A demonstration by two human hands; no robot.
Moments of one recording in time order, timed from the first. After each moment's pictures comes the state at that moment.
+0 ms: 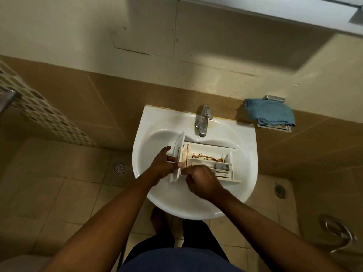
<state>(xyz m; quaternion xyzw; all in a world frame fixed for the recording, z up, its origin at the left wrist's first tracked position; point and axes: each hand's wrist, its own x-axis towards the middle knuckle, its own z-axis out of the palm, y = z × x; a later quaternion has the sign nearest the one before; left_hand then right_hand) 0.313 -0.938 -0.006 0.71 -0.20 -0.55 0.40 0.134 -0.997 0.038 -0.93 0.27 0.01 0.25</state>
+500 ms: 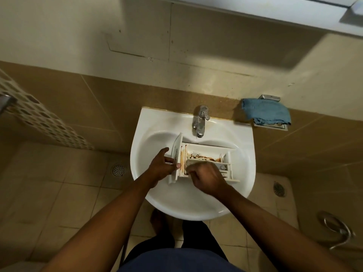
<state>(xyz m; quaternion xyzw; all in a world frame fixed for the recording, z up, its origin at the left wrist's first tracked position) 0.314 -0.939 -0.007 0.71 -0.19 -0.56 0.40 0.125 -1.017 0.037 -0.94 0.27 -0.01 0.22</state>
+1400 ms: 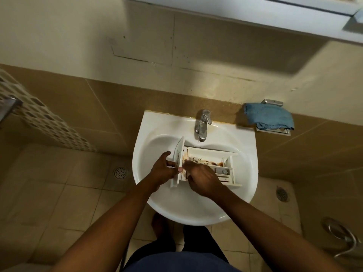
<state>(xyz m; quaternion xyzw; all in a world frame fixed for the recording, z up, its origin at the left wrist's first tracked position) 0.312 -0.939 -0.003 0.70 -0.18 -0.56 0.41 0.145 -1.024 0.017 -0.95 0.24 0.01 0.19</state>
